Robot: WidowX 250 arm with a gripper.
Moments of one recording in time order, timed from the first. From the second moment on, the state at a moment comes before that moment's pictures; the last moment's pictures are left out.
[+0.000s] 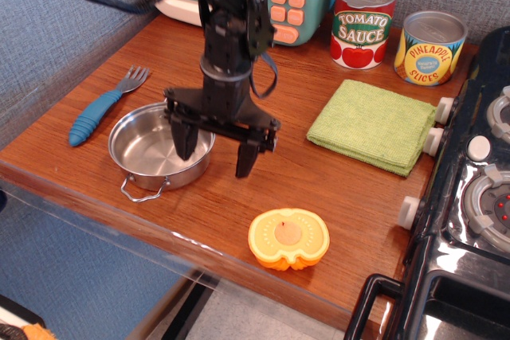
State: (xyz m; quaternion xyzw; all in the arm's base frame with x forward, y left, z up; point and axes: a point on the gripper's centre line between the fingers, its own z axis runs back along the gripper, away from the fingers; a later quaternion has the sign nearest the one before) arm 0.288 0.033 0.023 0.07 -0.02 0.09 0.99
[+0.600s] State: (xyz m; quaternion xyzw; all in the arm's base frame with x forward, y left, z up) arm 0.291 0.035 0.010 0.06 -0.01 0.09 0.99
